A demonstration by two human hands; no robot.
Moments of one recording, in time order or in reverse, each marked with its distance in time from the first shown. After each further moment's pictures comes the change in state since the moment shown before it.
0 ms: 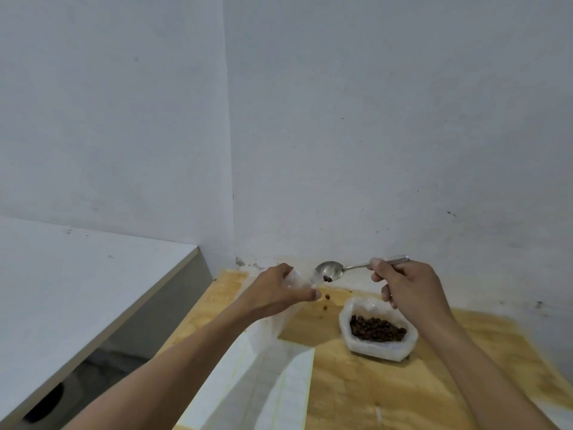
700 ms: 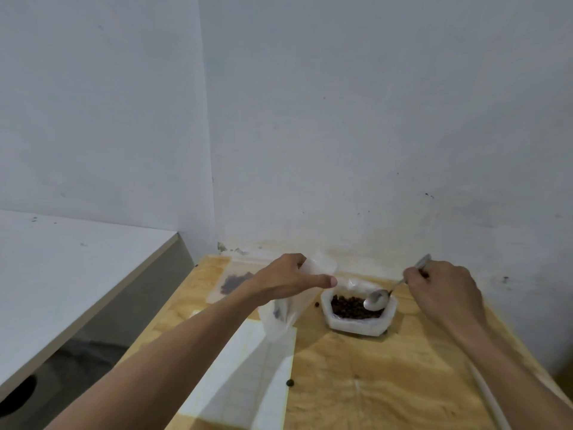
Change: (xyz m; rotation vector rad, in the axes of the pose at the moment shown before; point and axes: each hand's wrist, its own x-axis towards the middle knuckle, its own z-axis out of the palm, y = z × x) left_hand 0.012 0.027 0.034 -0.024 -0.232 -0.004; right_hand -0.014 0.033 -0.058 -0.666 0.188 -0.024
